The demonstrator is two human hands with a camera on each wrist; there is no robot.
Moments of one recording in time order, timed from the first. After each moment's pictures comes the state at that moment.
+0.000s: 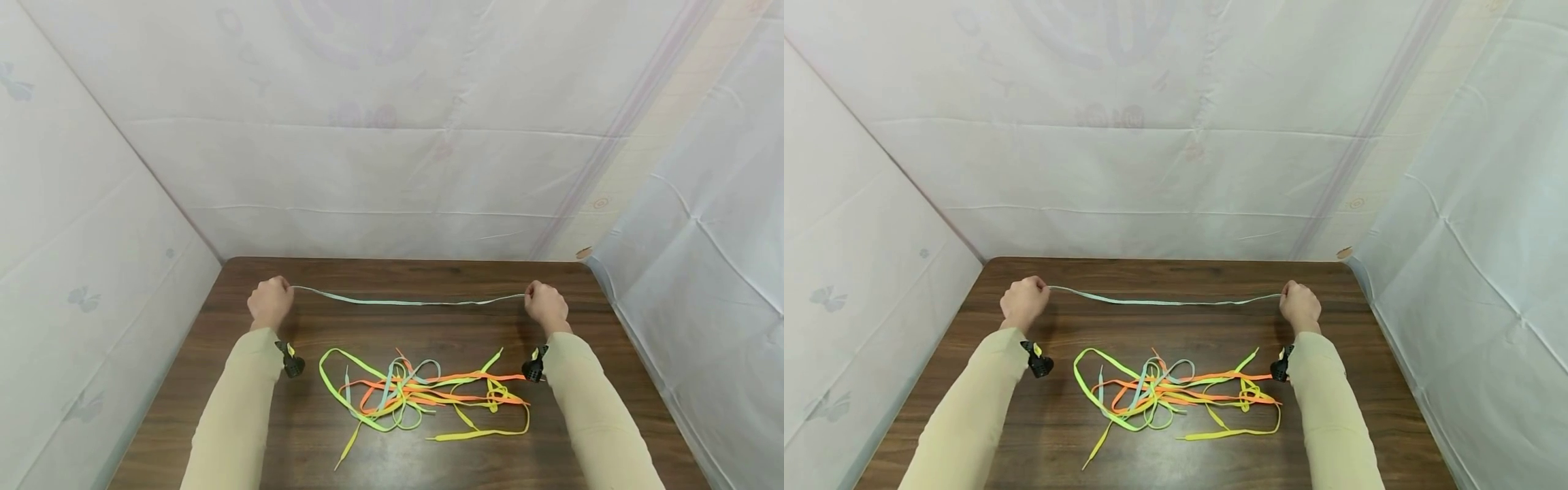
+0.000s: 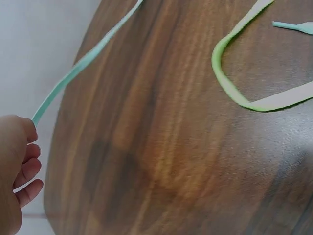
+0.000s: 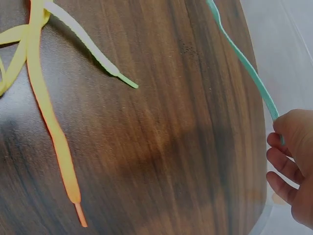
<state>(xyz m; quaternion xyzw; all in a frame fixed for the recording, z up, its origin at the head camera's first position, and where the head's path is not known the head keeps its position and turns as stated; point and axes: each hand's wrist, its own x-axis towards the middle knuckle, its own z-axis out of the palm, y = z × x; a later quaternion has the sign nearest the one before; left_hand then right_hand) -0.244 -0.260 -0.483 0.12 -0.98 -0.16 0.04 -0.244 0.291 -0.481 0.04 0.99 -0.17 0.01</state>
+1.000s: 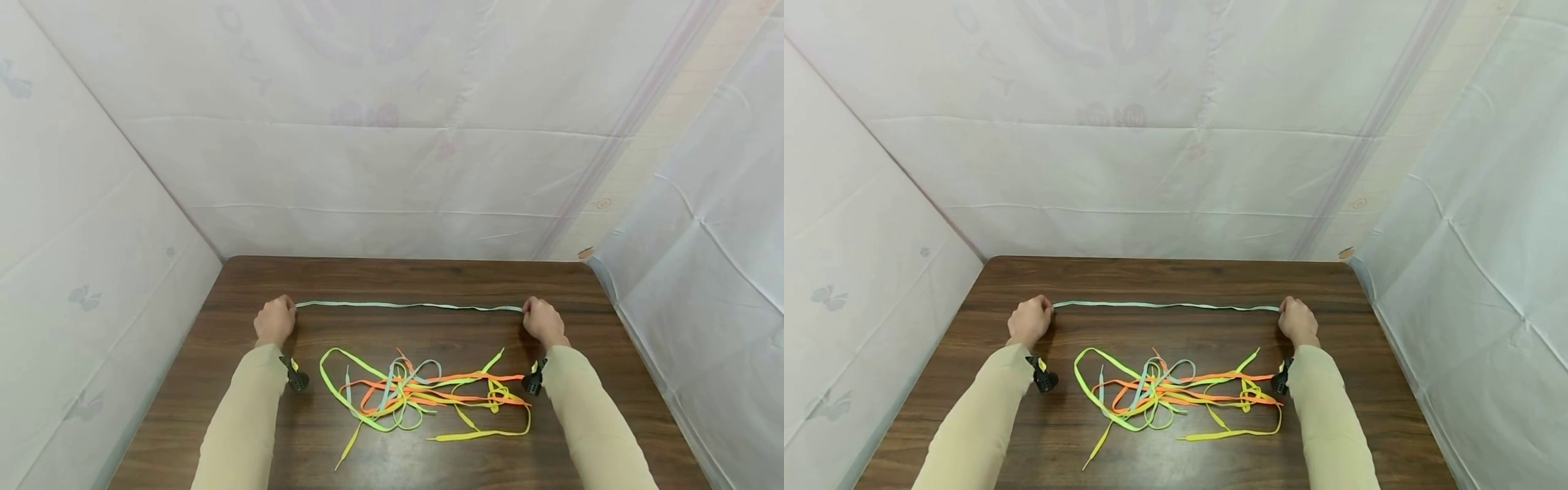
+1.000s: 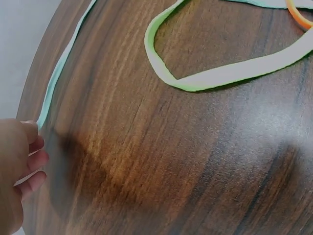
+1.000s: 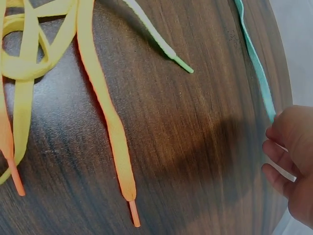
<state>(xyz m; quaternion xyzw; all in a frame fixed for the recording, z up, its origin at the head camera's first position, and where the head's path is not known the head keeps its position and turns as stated) -0.221 -0.254 -0.515 0.12 -0.98 -0.18 -0.02 -0.231 0.293 -0.514 0.02 0.98 -0.19 0.06</state>
